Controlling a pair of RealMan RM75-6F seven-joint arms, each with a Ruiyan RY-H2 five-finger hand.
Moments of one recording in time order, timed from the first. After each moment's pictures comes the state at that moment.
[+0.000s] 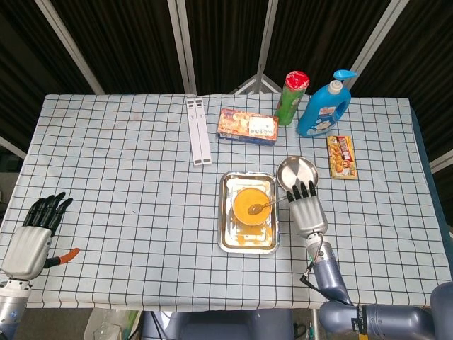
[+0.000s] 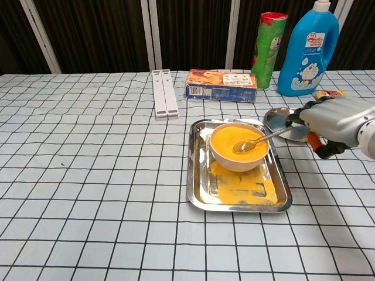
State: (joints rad) left arm -0.12 -1.17 -0.01 -1.69 1.60 1.50 0.11; right arm 0.71 -1.54 0.10 -1.72 -0.72 1.28 -1.05
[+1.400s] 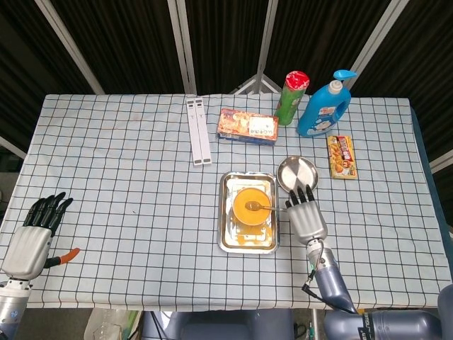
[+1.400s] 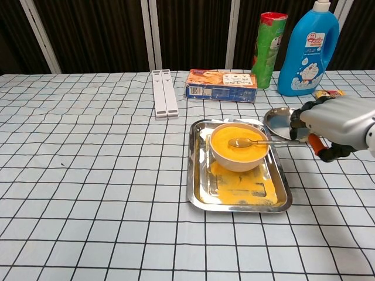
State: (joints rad) left arm -0.12 -1.17 -0.01 -1.69 1.59 1.50 0.11; right arm 0.70 -1.50 0.07 -1.81 -0.76 1.31 -1.05
